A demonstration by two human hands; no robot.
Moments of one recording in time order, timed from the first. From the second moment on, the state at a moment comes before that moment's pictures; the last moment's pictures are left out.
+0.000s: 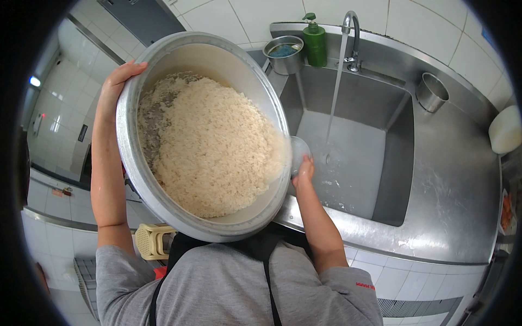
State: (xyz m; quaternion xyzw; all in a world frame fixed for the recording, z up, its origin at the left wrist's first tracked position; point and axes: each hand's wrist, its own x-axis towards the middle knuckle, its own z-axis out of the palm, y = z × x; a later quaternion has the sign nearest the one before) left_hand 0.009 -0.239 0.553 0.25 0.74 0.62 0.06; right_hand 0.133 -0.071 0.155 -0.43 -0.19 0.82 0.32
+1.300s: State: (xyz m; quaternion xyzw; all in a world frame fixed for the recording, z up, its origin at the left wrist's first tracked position) left_hand 0.000 -0.231 0.559 0.32 0.76 0.56 0.10; right_hand 0.132 -0.071 0.155 -0.43 -0.16 0.84 0.29
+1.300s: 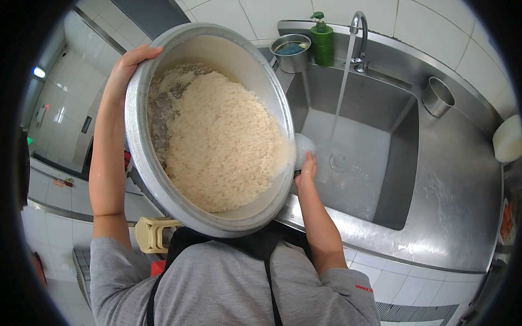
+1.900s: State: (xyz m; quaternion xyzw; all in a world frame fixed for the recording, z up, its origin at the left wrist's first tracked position) left_hand 0.003 -0.226 0.560 0.31 0.77 0.55 0.07; right_hand 0.131 -0.069 0.153 -0.40 -0.16 0.85 0.30
